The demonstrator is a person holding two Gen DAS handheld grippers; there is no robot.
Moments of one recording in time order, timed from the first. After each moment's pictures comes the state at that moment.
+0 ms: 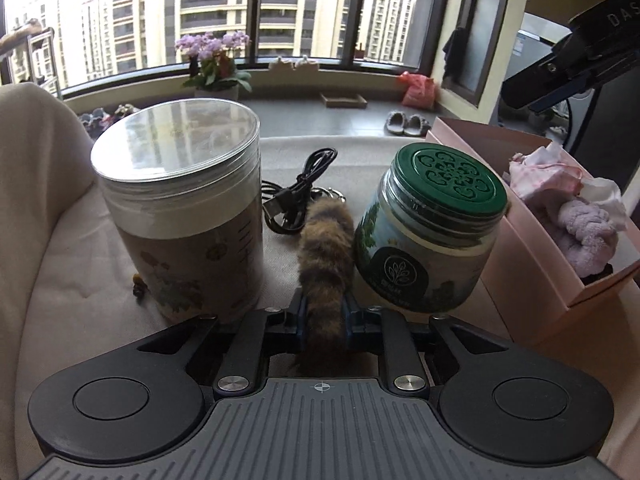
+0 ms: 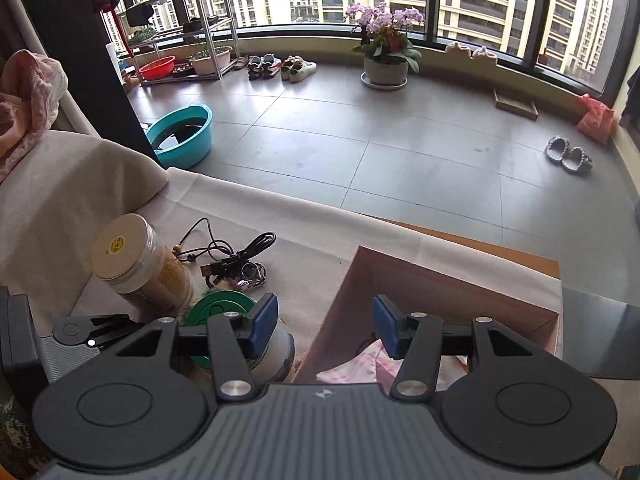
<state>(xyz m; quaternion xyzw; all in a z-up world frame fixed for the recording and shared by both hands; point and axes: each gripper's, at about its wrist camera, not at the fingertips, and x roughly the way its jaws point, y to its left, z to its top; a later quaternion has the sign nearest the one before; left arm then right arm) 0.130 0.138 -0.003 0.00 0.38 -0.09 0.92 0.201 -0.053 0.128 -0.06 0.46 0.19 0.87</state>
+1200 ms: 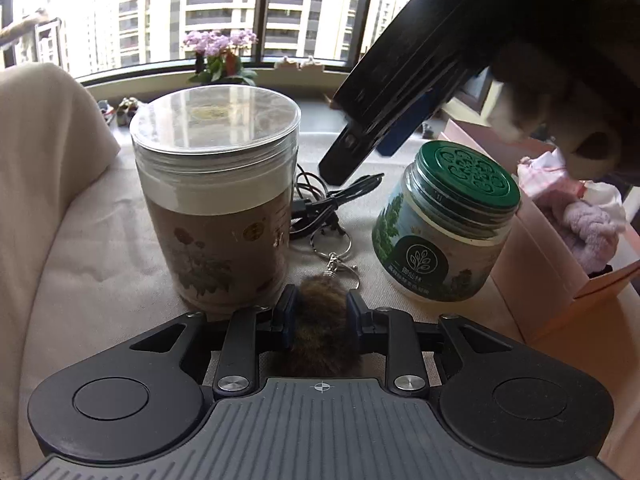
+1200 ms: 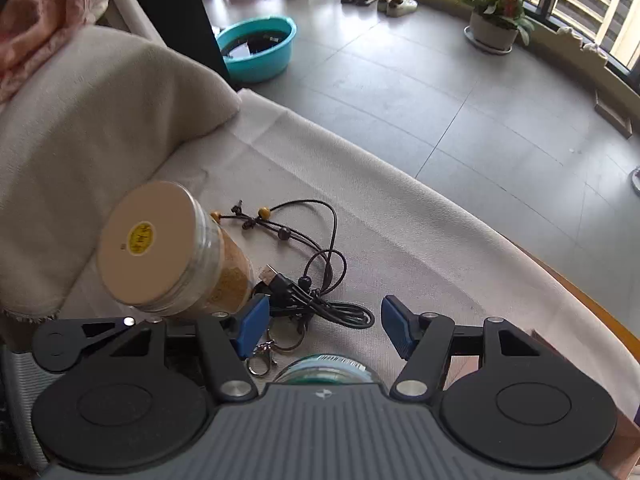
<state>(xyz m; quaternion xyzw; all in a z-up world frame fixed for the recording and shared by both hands) 0.127 0.144 0.000 -0.03 0.37 -0.09 0.92 0.271 0.073 0.062 -0.17 0.54 0.29 0.77</state>
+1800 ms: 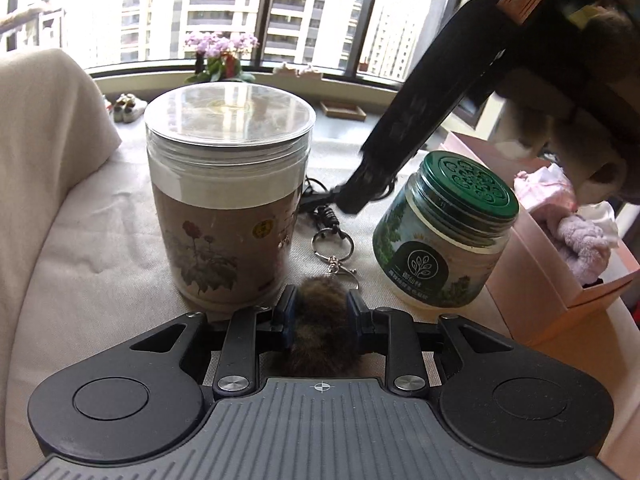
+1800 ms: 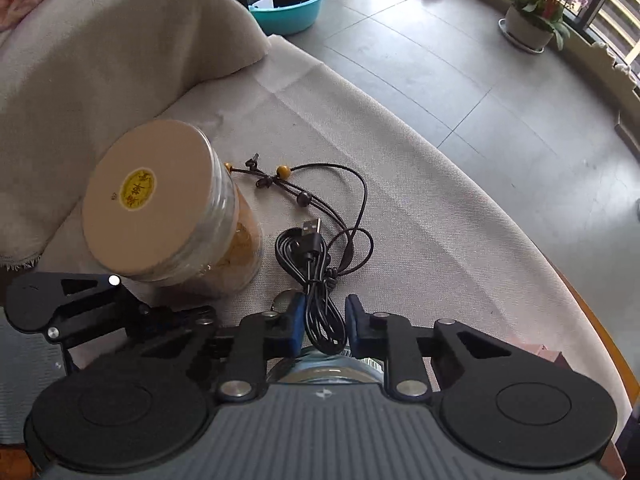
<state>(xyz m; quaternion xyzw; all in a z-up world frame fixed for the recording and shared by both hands) 0.123 0.155 -0.002 -0.06 0.36 -0.09 0.93 0.256 0.084 0.045 -0.23 0.55 0.31 0.74</state>
